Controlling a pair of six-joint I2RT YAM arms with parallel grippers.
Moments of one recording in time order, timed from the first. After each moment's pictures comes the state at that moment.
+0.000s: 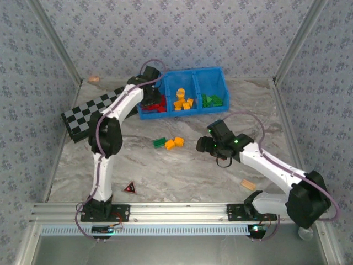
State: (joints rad) left arm -0.40 2.22 2.04 -0.92 -0.08 -0.59; right arm 0.64 1.24 0.85 -0.64 0.02 0.86
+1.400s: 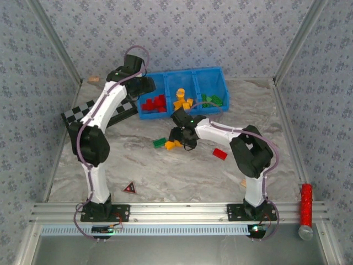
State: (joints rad) left arm -0.33 1.95 1.97 -0.89 0.03 -0.55; right arm 0.74 1.92 1.35 -0.61 -0.01 0.94
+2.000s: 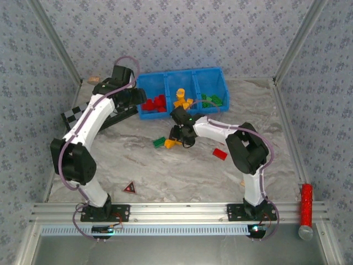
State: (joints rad) left arm -0.30 1.68 1.64 -0.87 0.02 -0.50; right arm 0.71 1.98 1.39 -0.58 -0.04 0.90
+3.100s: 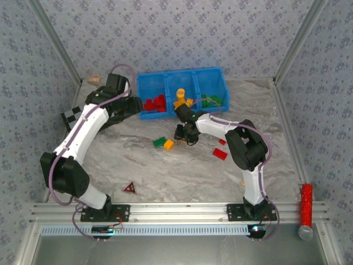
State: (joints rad) left arm -0.31 1.52 1.48 -0.91 0.04 -0.46; right arm 0.65 2.02 1.41 -0.62 -0.07 0.77
